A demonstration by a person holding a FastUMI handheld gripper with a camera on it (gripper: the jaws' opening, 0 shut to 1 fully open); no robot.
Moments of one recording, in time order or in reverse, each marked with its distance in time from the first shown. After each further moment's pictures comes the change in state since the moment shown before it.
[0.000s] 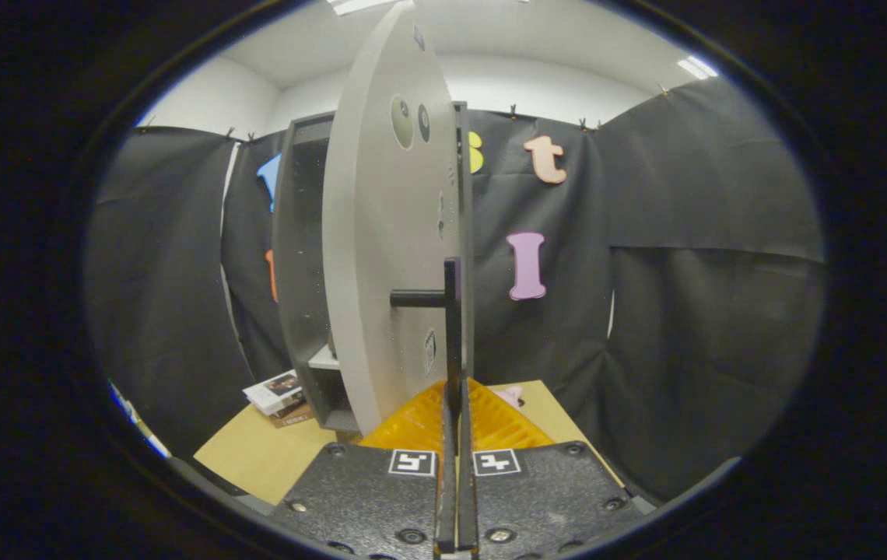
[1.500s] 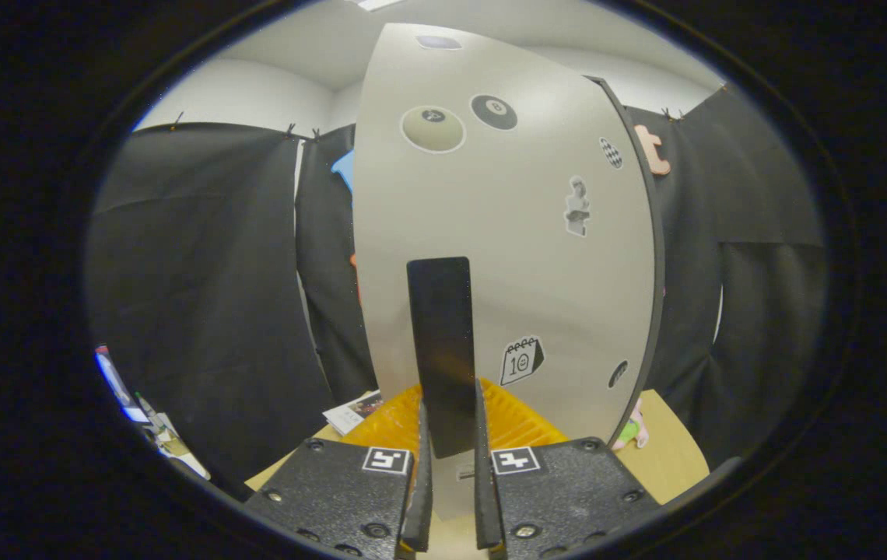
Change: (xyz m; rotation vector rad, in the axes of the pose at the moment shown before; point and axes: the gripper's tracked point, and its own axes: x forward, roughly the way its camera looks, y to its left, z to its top) arm 0.086 0.225 0.005 0.002 0.007 0.308
